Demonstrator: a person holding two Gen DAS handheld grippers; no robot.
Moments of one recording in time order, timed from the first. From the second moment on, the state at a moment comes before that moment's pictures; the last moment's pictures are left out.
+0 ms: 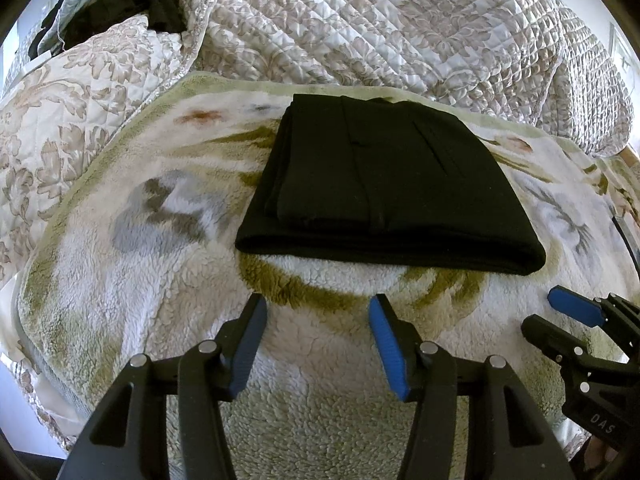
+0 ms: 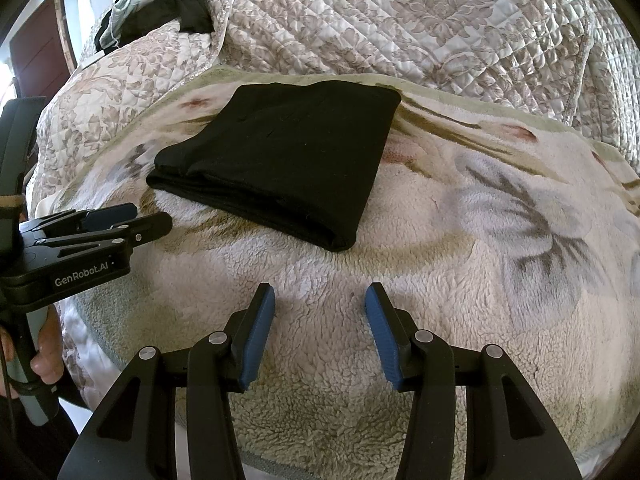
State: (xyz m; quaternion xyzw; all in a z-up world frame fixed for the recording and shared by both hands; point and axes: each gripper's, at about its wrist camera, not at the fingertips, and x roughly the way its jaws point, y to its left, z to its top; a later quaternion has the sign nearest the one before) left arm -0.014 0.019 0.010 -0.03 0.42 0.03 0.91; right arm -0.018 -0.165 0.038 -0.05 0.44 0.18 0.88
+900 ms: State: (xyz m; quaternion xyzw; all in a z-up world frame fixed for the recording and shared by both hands) left arm -0.014 0.019 0.010 -0.03 0.42 0.03 0.91; right arm -0.019 -0.164 0.038 -0.05 0.44 0.18 0.88
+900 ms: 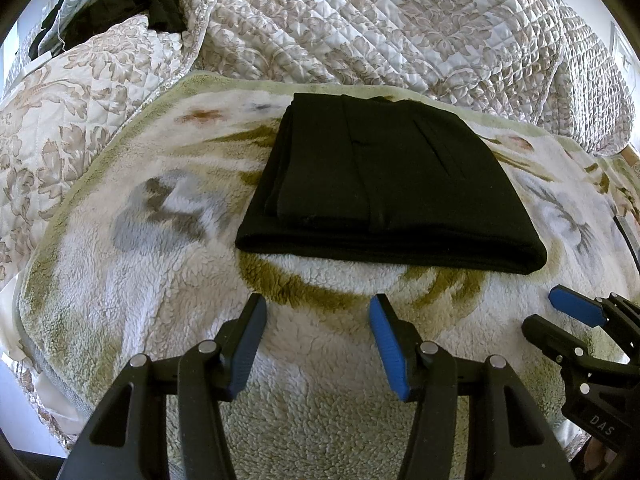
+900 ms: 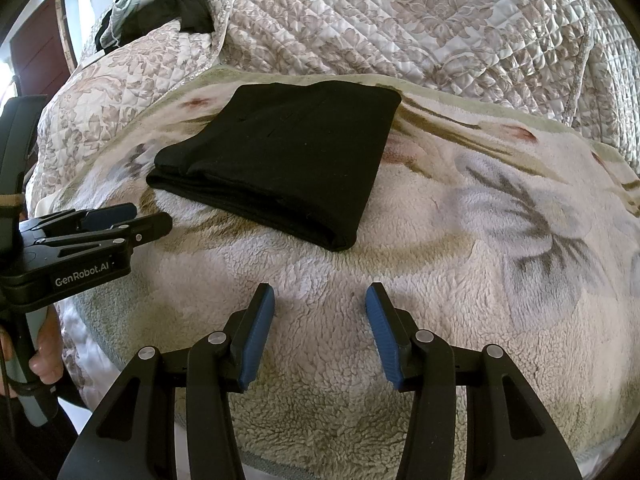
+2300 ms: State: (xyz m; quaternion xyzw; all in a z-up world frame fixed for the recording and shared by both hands) left arm -0.013 0.020 0.010 -0.03 0.42 0.03 0.91; right arm -0.019 -0.162 0.038 -0.05 0.44 0.18 0.88
